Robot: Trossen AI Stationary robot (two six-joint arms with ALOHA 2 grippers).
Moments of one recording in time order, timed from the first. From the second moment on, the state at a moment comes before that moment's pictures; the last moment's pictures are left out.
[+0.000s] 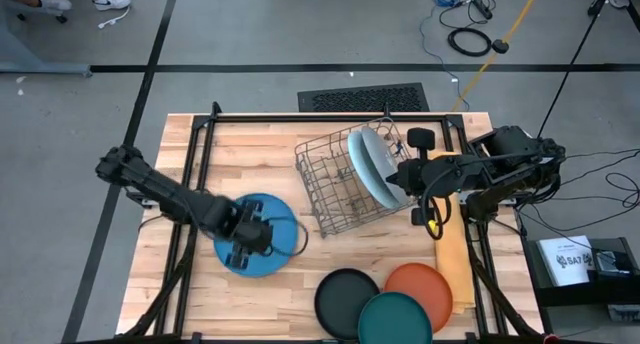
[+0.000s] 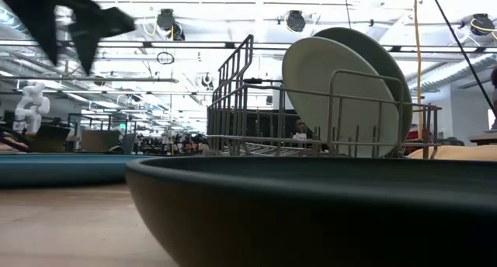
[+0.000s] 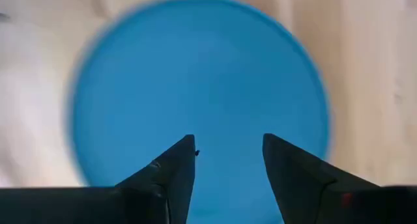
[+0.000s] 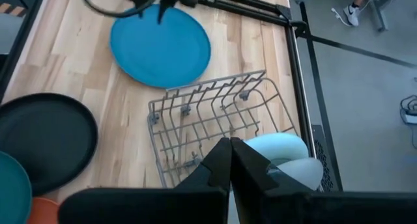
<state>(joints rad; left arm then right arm) -0.42 1.41 1.11 -1.09 -0.08 -0.21 0.34 1.57 2.21 -1.51 0.44 0.09</state>
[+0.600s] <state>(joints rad) -0.76 1.66 1.03 -0.86 -0.14 -0.73 0.36 1.61 2.21 -1.48 0.44 0.01</state>
